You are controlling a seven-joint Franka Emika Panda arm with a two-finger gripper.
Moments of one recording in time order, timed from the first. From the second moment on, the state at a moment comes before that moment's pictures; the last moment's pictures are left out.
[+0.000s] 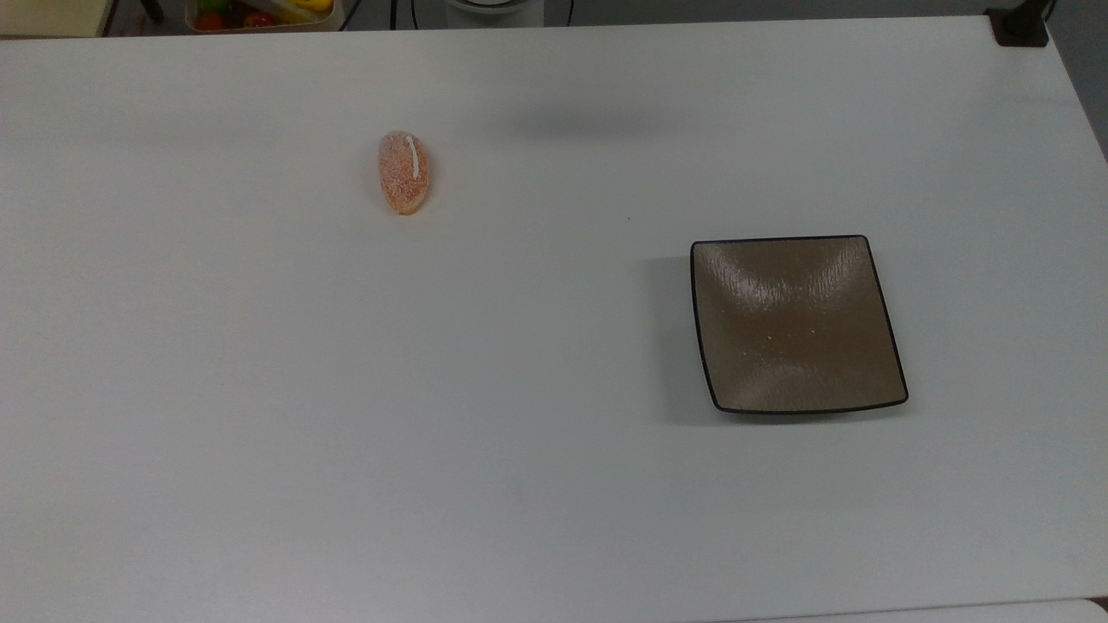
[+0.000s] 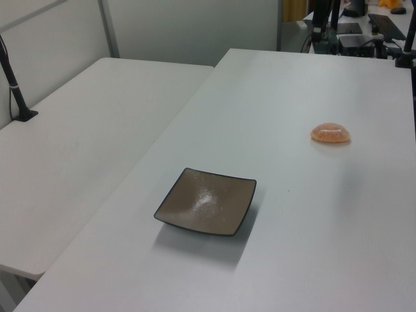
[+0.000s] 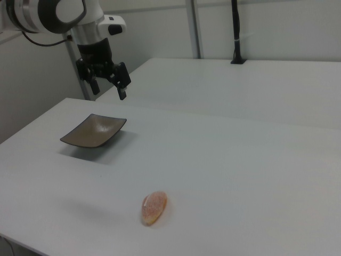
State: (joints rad) arm 0.12 -0.07 -0.05 -1.61 0.06 1.63 -0.05
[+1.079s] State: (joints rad) arm 0.14 -0.04 -0.04 -1.66 0.06 1.67 -0.06
